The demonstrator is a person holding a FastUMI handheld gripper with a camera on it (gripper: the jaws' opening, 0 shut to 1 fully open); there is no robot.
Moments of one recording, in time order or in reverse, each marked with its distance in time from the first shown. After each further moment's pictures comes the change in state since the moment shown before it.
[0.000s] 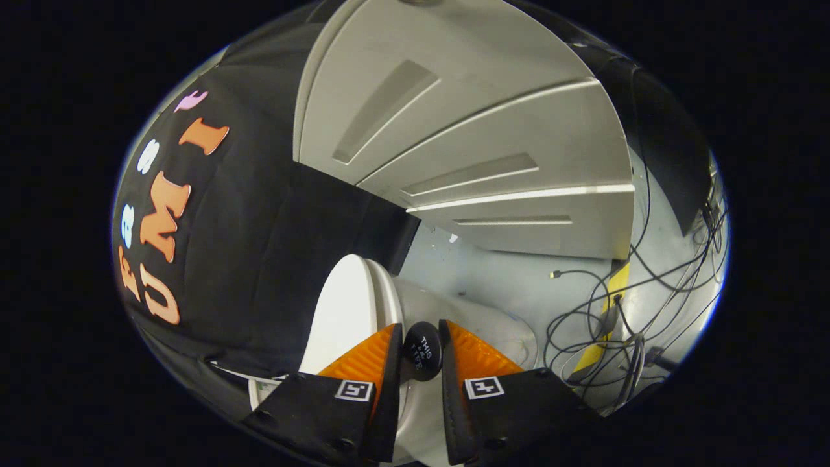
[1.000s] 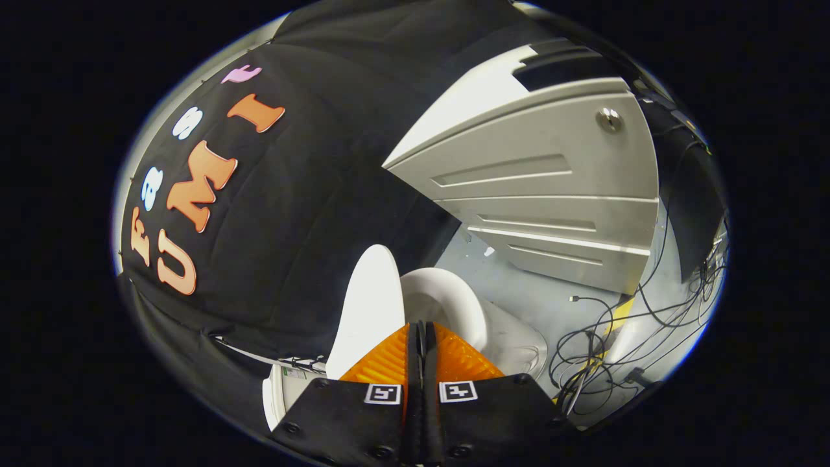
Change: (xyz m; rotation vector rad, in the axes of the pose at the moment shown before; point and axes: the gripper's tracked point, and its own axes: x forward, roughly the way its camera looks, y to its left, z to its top) arm -0.044 0.113 0.023 -0.263 -0.142 0.085
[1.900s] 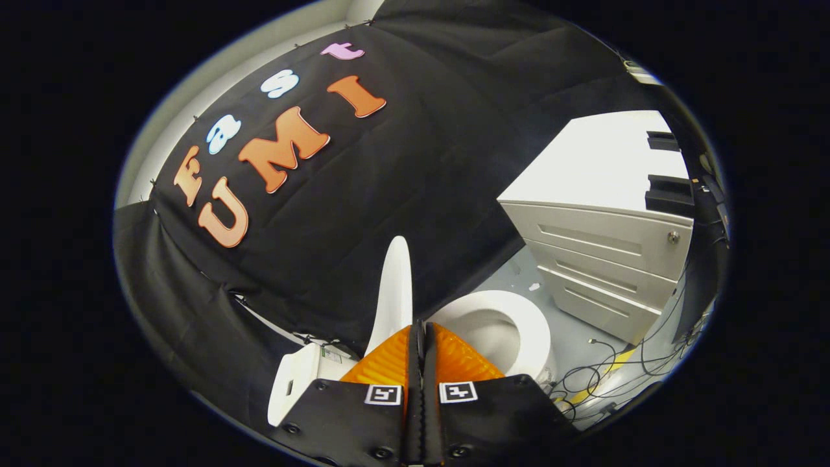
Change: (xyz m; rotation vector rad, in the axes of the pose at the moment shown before) arm -0.066 0.150 -0.001 -0.278 -0.075 0.169
